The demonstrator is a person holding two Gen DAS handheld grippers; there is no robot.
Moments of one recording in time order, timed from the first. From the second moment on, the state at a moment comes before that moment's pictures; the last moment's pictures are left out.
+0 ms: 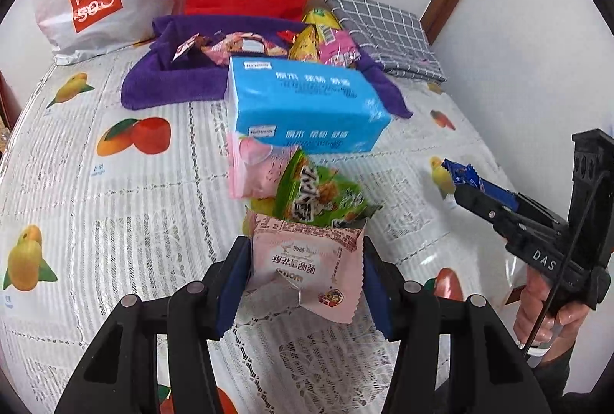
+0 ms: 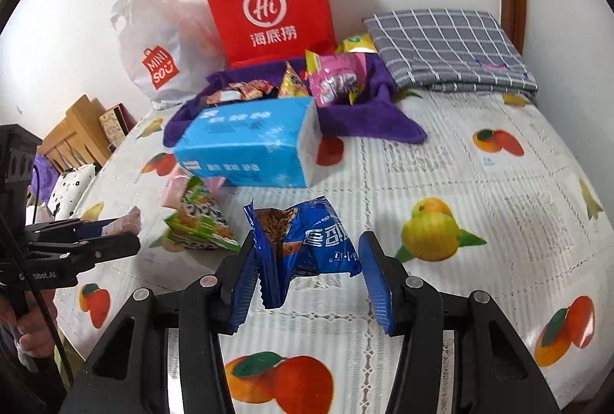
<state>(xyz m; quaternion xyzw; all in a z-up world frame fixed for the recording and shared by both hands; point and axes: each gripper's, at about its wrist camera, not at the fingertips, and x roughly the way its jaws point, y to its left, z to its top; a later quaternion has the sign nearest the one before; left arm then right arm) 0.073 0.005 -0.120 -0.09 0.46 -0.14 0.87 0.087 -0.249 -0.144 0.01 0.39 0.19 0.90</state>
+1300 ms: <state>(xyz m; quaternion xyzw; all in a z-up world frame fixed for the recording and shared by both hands) 0.132 0.004 -0.037 -0.12 0.41 -0.16 0.89 0.119 -0.215 -0.046 0.01 0.33 0.21 0.92</state>
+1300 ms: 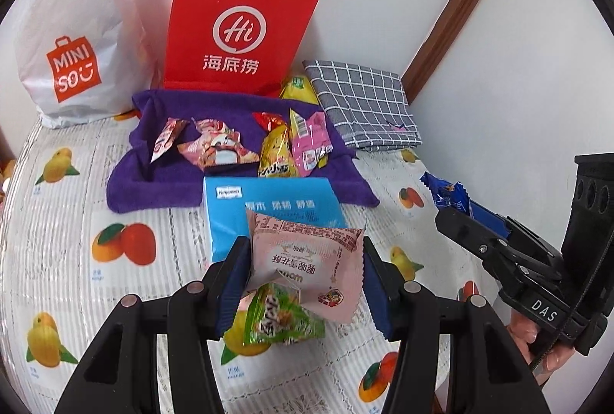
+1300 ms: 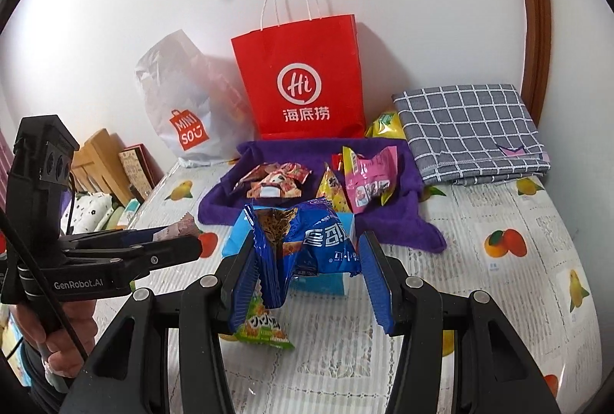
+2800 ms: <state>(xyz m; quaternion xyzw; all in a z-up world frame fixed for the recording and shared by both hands) 0.217 0.045 -0.016 -0.13 0.39 -0.12 0.90 0.239 -0.199 -0.019 0.02 0.33 0.20 0.92</state>
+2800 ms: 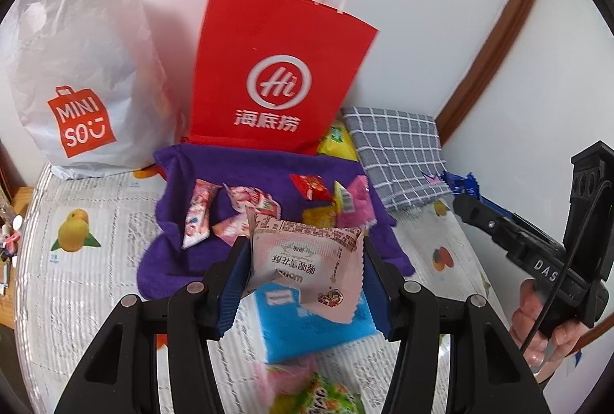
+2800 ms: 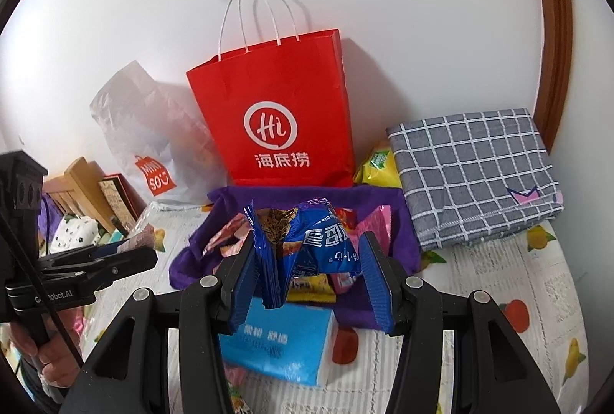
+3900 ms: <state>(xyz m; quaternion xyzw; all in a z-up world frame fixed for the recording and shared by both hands) 0.319 0.091 -0.084 -0.17 0.44 -0.09 0.88 0.363 -0.137 -0.115 -0.04 0.43 0.20 0.88</state>
